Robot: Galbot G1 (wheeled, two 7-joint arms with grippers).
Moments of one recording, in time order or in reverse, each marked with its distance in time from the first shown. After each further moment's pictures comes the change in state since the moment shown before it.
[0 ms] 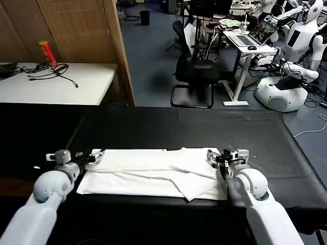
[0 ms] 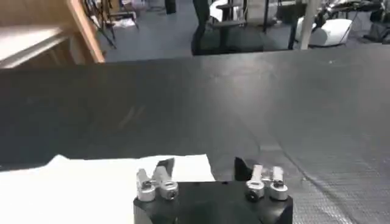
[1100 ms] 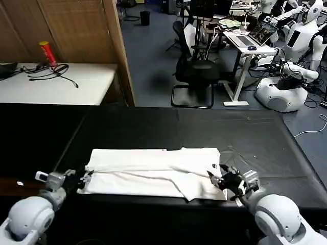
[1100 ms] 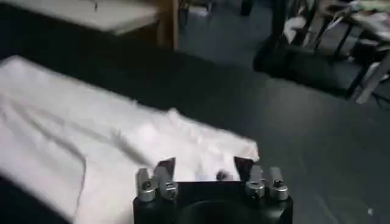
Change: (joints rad) left arm 0.372 0.166 -0.152 -0.383 0.167 0.034 0.014; right arm -0.257 -0.281 0.086 0.474 0.030 -0.088 -0.069
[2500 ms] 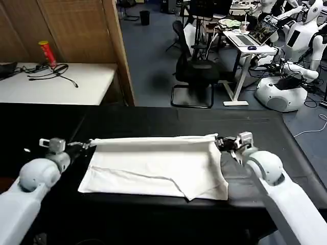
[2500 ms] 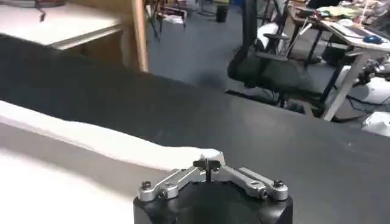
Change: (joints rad) left arm -0.361 0.069 0.202 0.271 -0.117 0.004 0.044; right arm 0.242 -0.028 -0.160 -0.210 -0.030 -0.001 -0.070
